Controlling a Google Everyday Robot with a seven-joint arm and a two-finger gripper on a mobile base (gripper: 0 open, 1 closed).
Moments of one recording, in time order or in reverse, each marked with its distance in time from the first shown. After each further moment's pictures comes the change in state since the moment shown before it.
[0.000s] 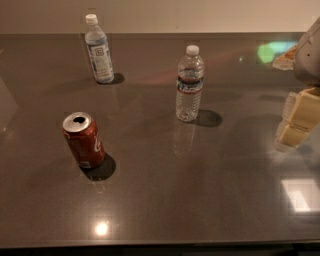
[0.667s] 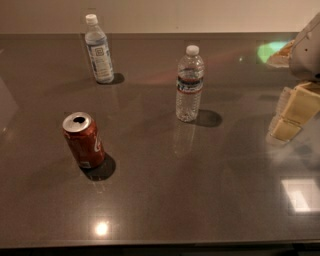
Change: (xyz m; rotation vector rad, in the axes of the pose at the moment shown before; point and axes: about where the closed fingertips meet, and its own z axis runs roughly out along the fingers) arm -0.011 -0.006 0.002 -0.009 -0.077 0.004
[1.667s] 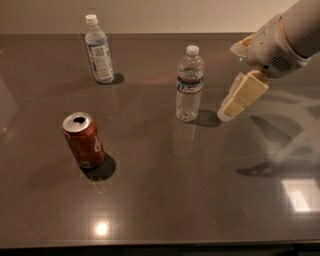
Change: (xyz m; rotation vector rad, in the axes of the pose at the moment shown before) arm -0.067 -0.053 0.046 0.054 -0.279 0.013
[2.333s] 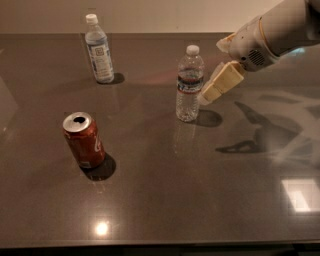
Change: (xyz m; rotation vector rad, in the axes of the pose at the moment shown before) arm -0.022 -0.041 0.039 0.003 -0.145 0.086
